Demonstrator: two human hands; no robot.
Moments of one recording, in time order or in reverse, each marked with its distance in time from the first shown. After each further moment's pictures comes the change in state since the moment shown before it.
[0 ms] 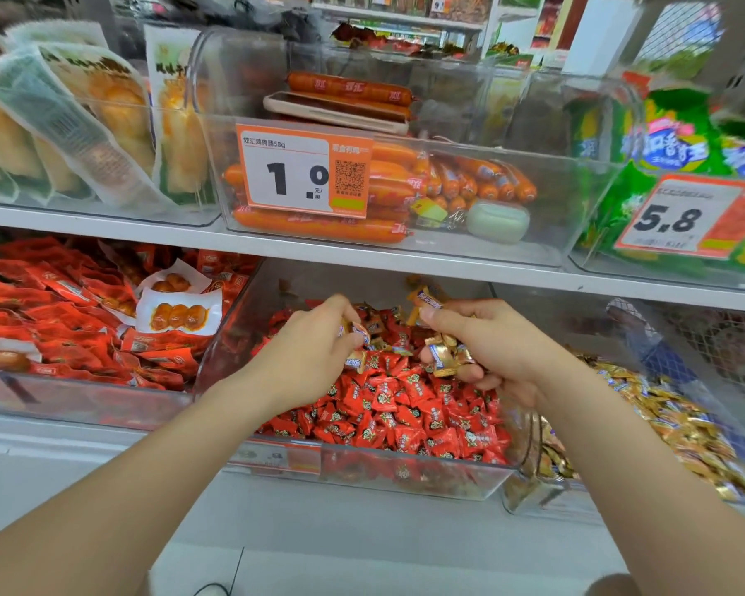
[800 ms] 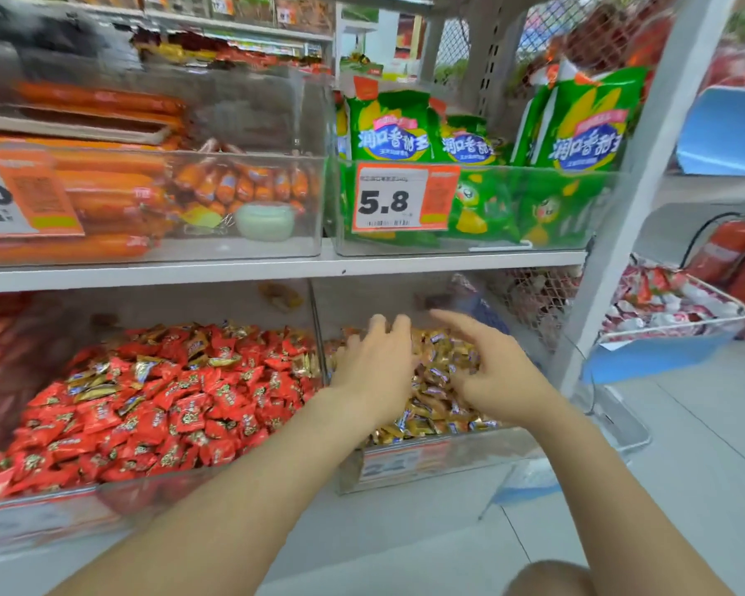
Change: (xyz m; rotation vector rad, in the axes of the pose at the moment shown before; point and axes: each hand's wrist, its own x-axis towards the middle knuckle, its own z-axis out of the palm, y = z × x) left_hand 0.045 0.209 0.178 0.329 -0.183 0.226; right_hand -0.097 0.120 -0.181 -0.623 0.400 -0.249
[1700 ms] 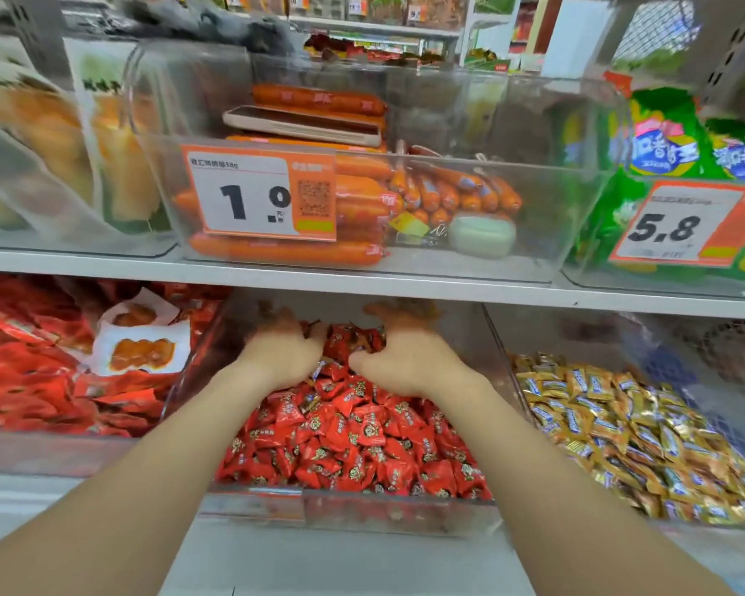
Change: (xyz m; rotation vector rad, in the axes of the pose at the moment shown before) left_hand -0.049 -0.291 -0.064 -0.116 0.023 -0.621; right_hand 0.117 -0.216 0.180 -0.128 -0.311 -0.074
